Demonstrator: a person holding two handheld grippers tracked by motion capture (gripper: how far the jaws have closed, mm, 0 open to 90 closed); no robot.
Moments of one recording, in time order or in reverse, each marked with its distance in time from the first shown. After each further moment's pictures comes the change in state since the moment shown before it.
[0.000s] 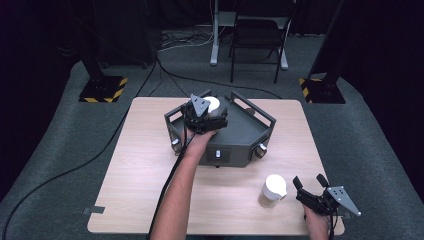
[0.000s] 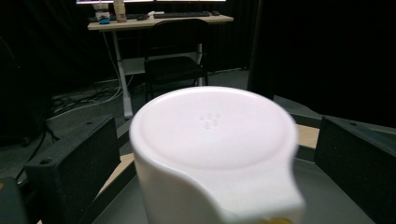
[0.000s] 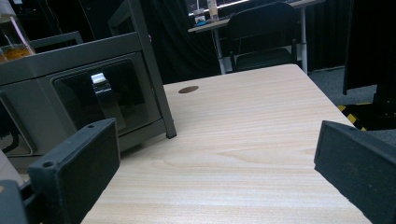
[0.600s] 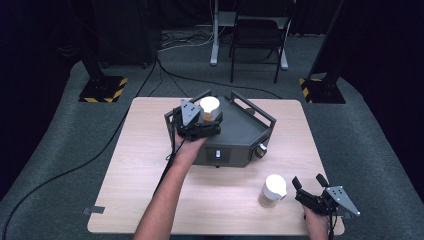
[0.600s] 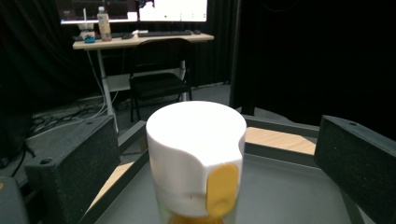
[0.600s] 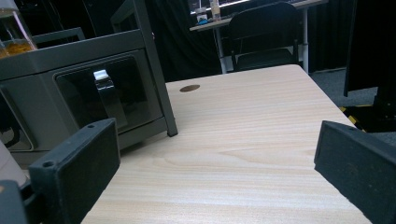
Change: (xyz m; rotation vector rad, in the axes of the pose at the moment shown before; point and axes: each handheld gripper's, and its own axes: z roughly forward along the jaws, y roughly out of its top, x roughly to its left) left arm 0.019 -0.005 -0.046 -0.068 -0.082 0.010; right arm 0.001 0.001 0.000 0.005 0.005 -0.020
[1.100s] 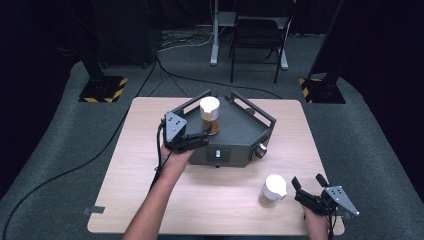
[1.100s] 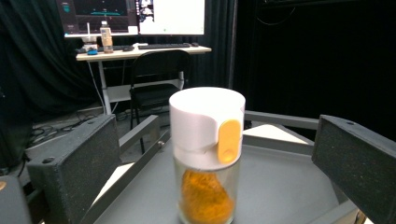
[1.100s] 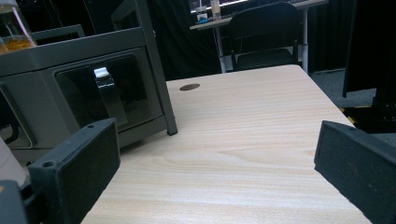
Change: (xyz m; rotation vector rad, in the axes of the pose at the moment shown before) left arm 0.014 -0.022 -0.042 -0.055 -0.010 0.003; right arm 0.002 0.001 0.000 0.005 -0.002 -0.011
